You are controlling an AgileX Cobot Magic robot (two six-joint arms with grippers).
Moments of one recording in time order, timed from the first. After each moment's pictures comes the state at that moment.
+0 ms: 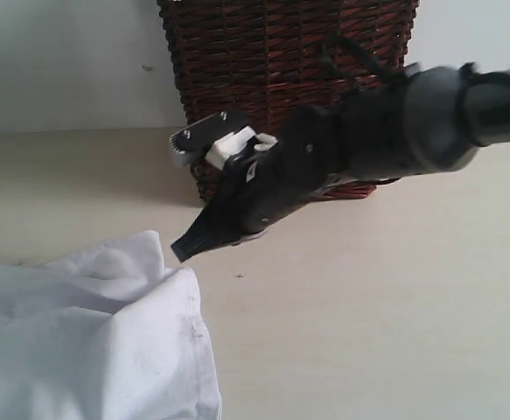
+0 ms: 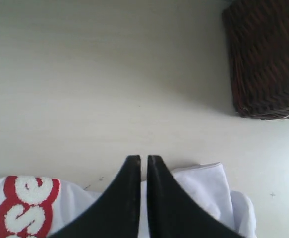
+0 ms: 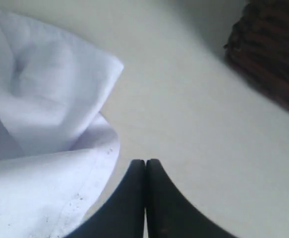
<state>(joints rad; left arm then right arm) 0.13 1.61 -1.50 -0.35 1.02 0.21 0.70 1.95 -1.22 0.29 0.29 -0.31</state>
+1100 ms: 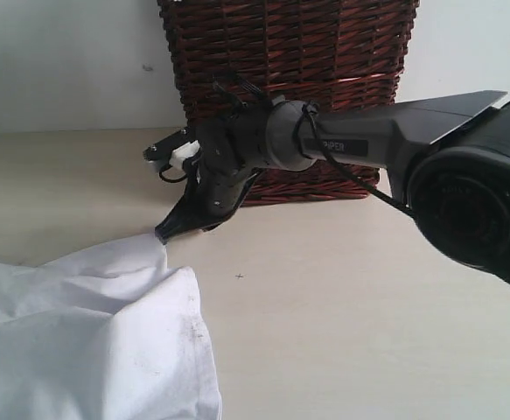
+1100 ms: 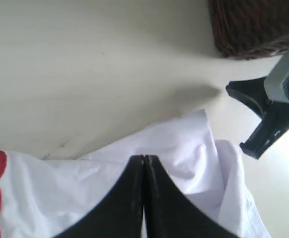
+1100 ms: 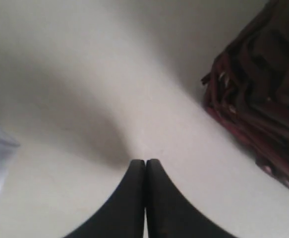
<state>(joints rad) 0.11 1.62 -1.29 -0.50 0.98 0.41 0.69 2.43 -1.88 -0.09 0.66 0.02</state>
